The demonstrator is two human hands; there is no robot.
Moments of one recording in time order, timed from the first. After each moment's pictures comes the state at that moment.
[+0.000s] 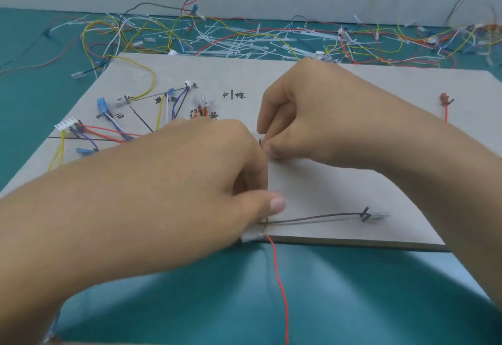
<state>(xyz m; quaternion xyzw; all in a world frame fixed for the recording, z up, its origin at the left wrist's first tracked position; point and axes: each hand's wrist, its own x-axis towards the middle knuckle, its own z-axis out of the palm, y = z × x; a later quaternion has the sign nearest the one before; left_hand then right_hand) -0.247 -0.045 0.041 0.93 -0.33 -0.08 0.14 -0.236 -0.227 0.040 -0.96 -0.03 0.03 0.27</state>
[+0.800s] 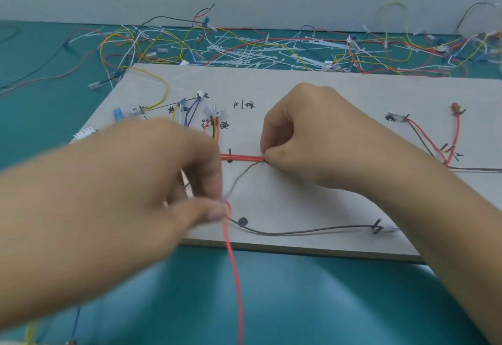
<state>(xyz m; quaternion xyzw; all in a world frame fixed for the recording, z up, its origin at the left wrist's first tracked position) -0.236 0.010 0.034 0.92 -0.30 -0.05 0.23 -0.234 -0.215 0.028 -0.97 -0.03 0.00 0.25</state>
